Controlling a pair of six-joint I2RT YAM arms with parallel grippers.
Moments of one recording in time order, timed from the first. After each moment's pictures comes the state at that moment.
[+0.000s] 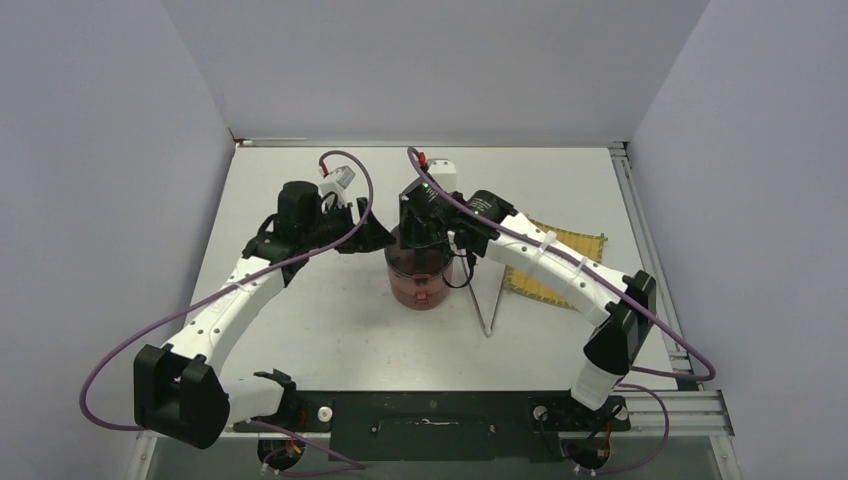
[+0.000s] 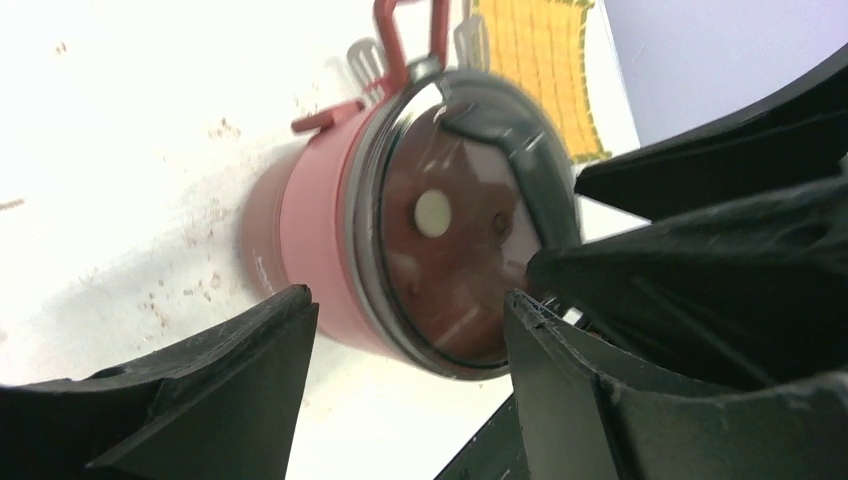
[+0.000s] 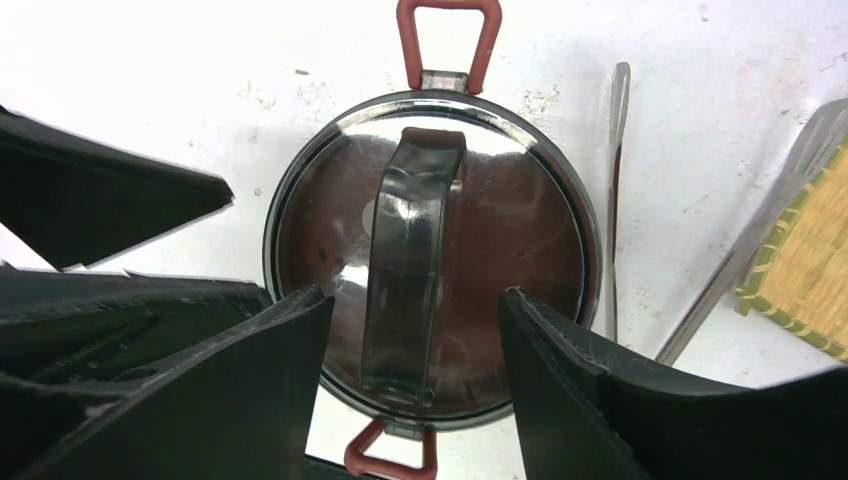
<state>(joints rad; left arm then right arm) -0.33 1.23 0.94 -0.28 0.53 -0.49 0.92 1.71 1.73 -0.93 0.34 0.70</state>
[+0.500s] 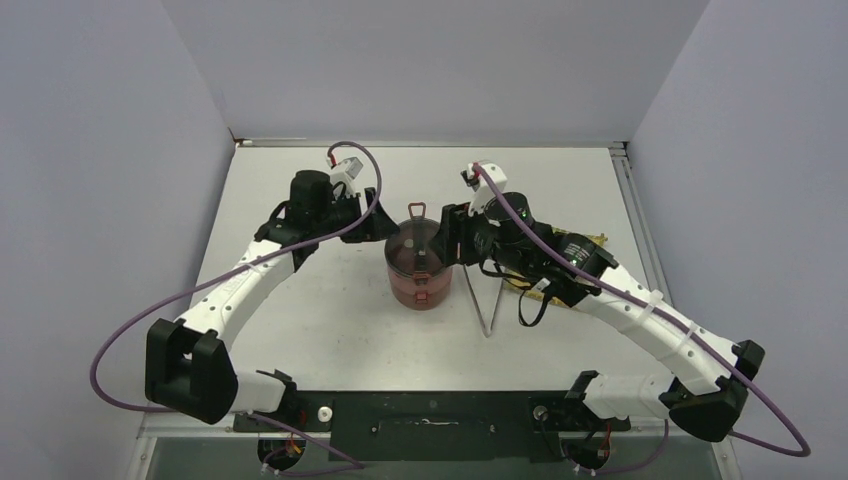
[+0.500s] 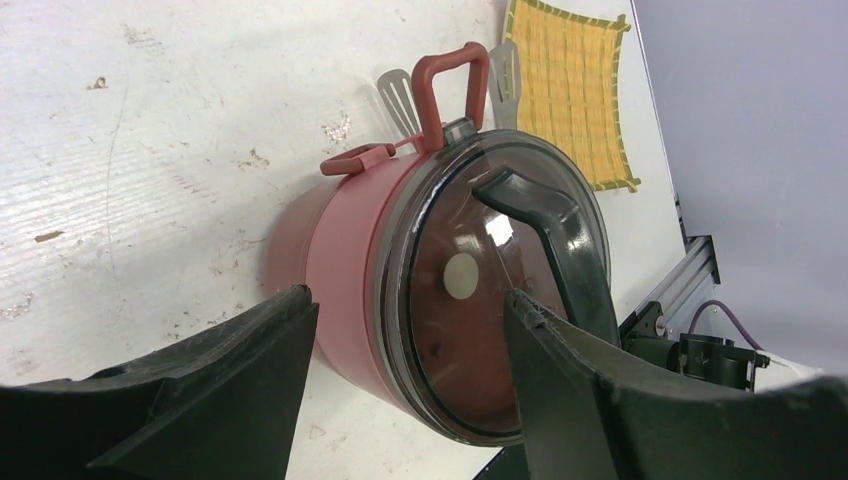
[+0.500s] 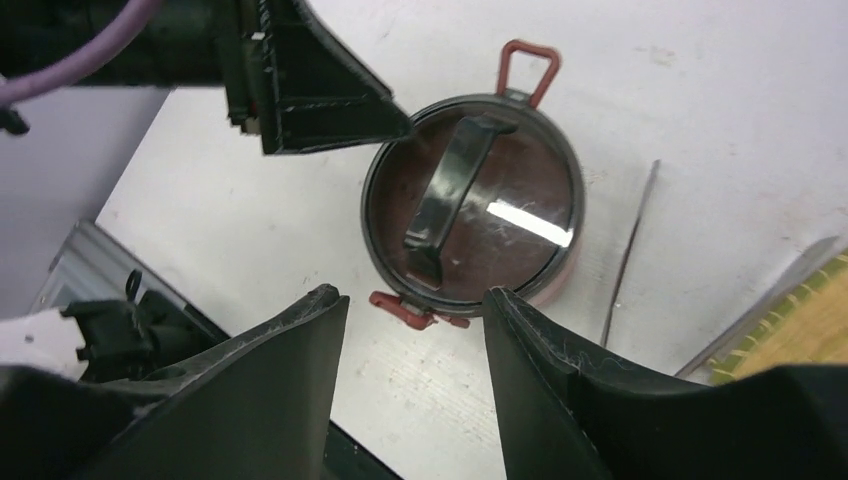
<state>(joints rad) -0.34 1.34 1.06 -0.29 0.46 -0.49 0.90 1.22 1.38 -0.65 0.19 0.46</state>
